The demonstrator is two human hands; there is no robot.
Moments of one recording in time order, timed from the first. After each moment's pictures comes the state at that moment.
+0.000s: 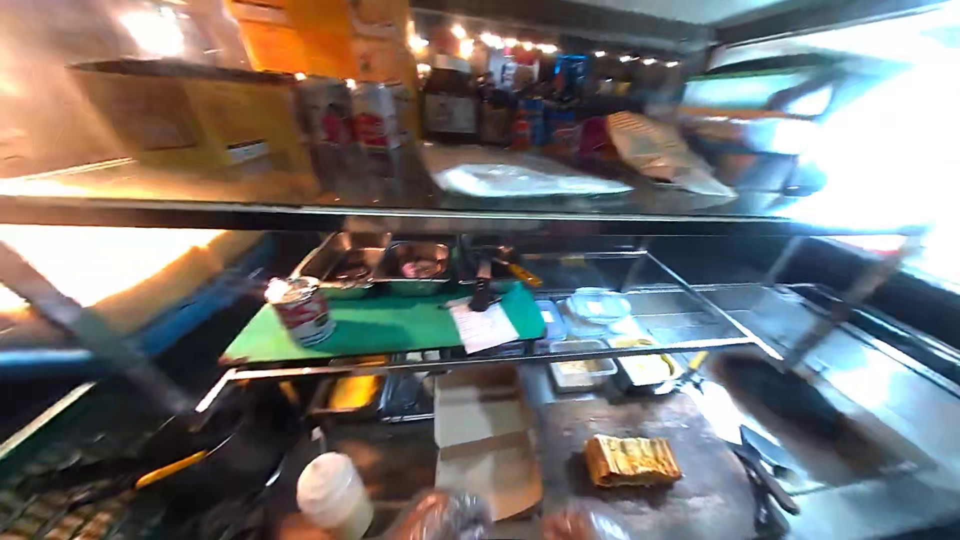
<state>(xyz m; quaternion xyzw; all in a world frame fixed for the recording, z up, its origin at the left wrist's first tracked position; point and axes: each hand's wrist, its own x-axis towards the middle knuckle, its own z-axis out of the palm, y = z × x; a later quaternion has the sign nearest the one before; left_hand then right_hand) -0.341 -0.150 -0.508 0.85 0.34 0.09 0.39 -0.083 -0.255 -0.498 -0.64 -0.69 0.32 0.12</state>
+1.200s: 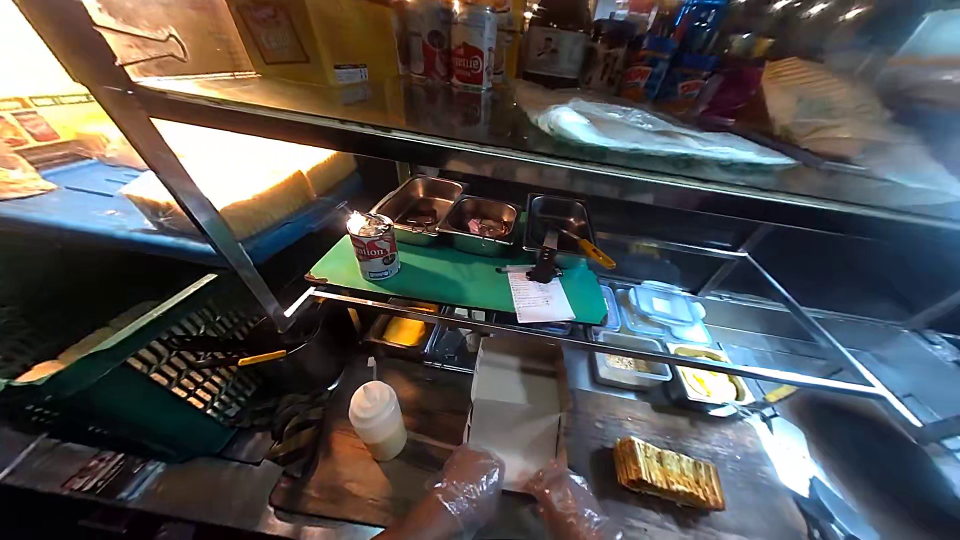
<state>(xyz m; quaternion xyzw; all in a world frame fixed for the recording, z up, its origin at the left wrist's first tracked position) -0.292 -0.149 -0.596 0.83 0.44 -0.22 0.26 -0.083 -0.196 -0.632 -0.53 -0.79 0.30 -0.08</state>
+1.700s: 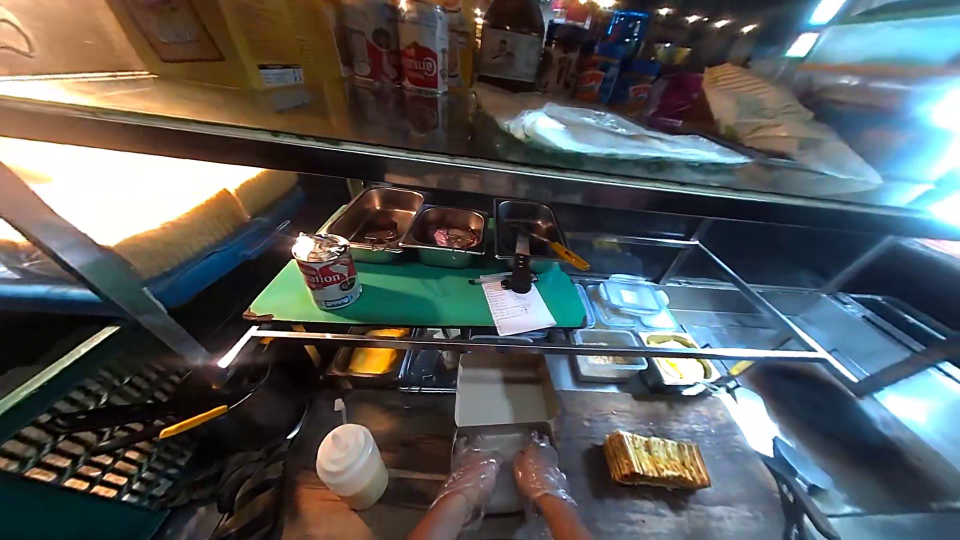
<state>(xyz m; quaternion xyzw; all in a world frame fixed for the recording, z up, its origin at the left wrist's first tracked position) -0.274 -0.105 -0.639 0.58 0.64 -0.02 0.50 -0.139 -0.127 -0.644 -0.82 -0.45 0.36 -0.03</state>
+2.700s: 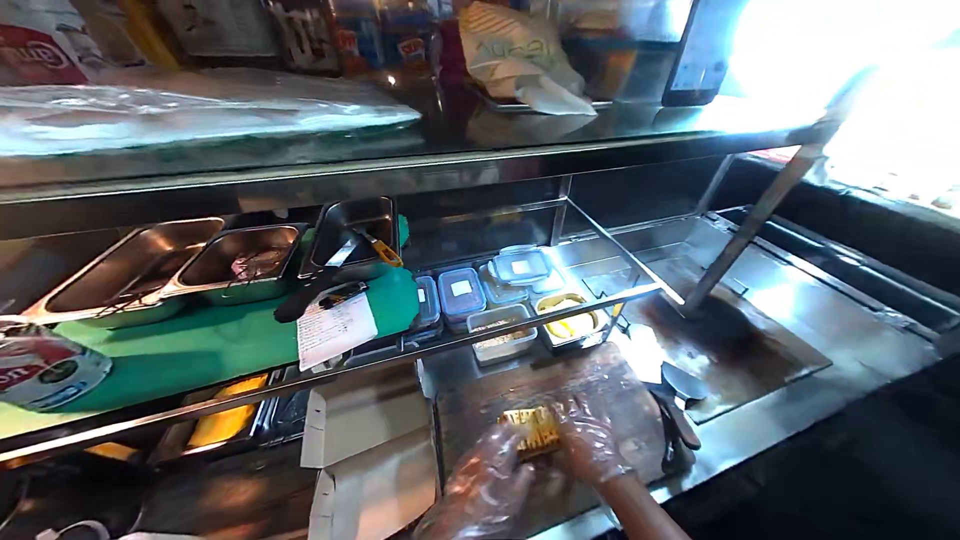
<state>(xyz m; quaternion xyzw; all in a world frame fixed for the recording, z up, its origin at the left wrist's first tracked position) -0.066 -0.179 -0.573 0.87 0.38 0.03 0.32 0.147 -0.229 -0.598 -0.79 -0.56 0.24 -0.07</state>
